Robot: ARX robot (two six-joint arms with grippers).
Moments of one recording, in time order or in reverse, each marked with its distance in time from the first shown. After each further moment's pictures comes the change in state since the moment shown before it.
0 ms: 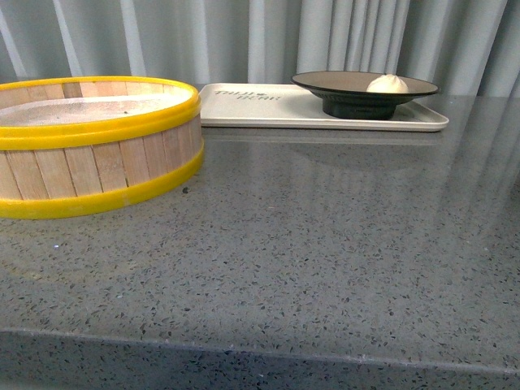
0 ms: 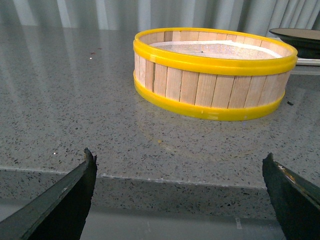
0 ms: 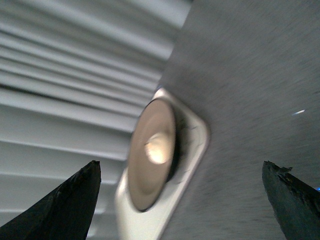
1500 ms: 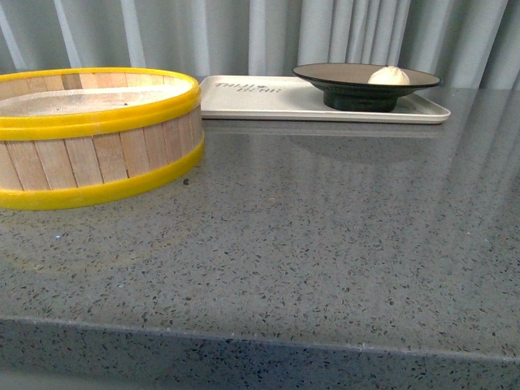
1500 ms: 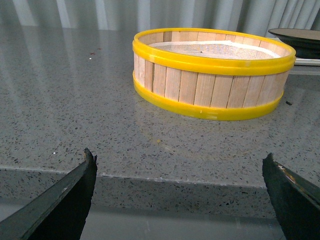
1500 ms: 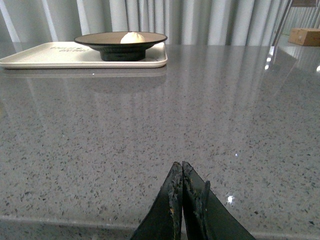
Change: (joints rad) left arm 0.000 0.000 0.000 0.000 0.000 0.000; right arm 0.008 -1.214 -0.889 -0.094 -0.188 -1.125
